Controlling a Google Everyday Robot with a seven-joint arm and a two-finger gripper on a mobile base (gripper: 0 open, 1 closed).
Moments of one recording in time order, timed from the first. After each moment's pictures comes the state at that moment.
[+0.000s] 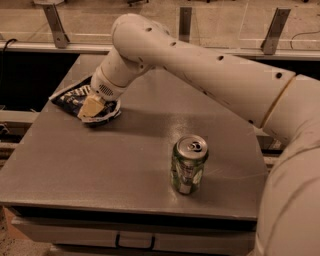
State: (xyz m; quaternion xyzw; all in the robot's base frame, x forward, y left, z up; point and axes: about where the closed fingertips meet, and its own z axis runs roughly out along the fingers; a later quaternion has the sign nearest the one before) arm 0.607 0.189 0.841 -0.62 0.70 0.21 0.28
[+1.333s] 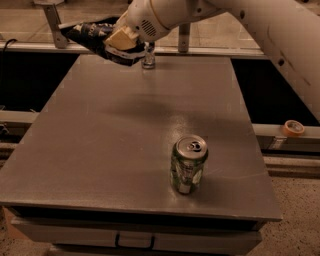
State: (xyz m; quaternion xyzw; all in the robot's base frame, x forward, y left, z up) arm 0.636 0.106 1.012 -0.60 0.63 0.20 0.45
